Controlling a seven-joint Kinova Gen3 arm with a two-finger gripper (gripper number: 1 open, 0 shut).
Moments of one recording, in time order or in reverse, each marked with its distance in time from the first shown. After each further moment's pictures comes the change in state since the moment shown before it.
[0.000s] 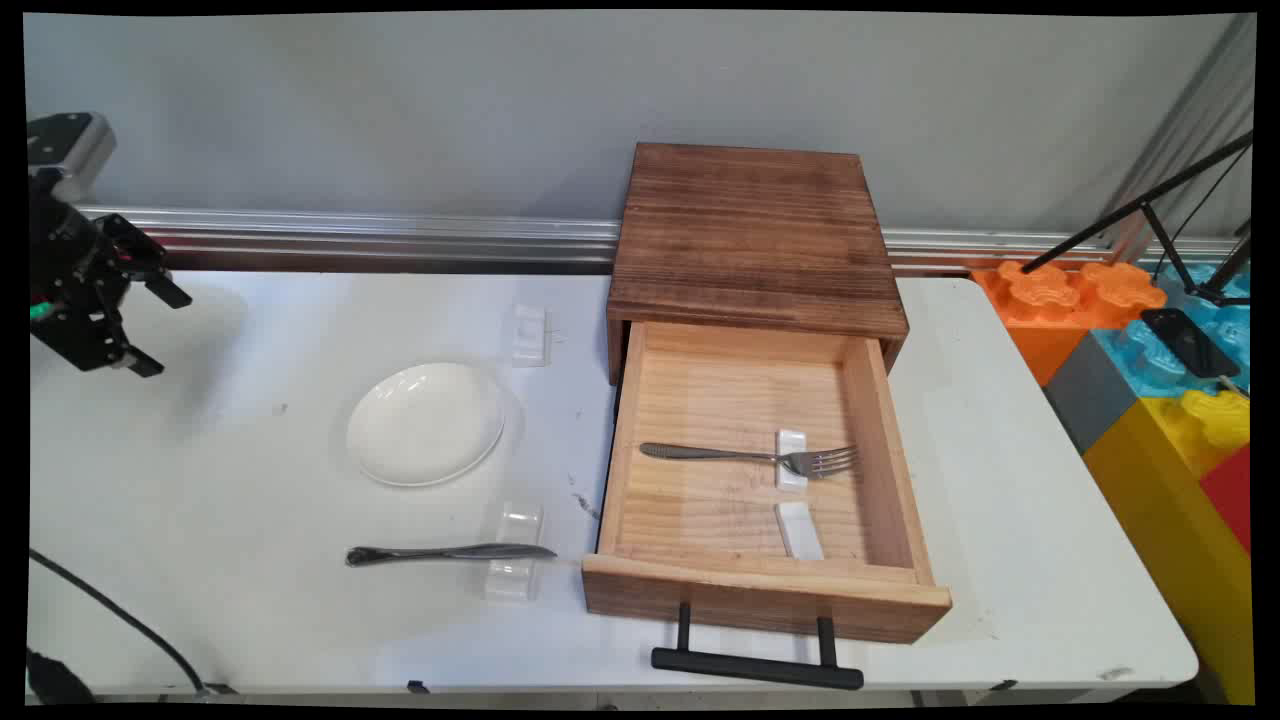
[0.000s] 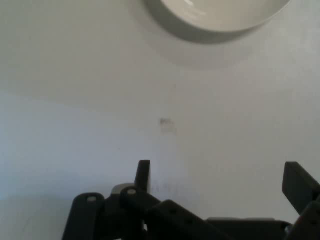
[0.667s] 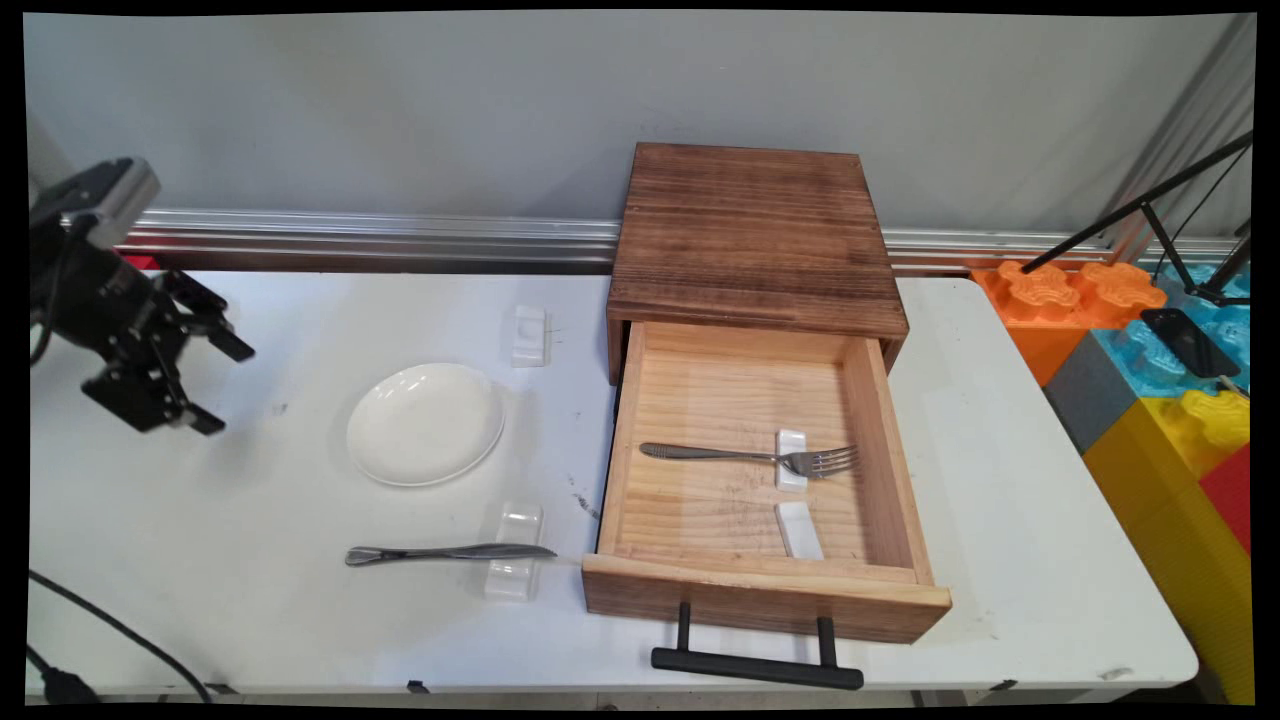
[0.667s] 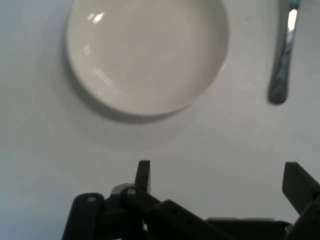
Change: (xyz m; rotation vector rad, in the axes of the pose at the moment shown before) arm 0.030 0.051 0.031 -0.089 0.132 0.001
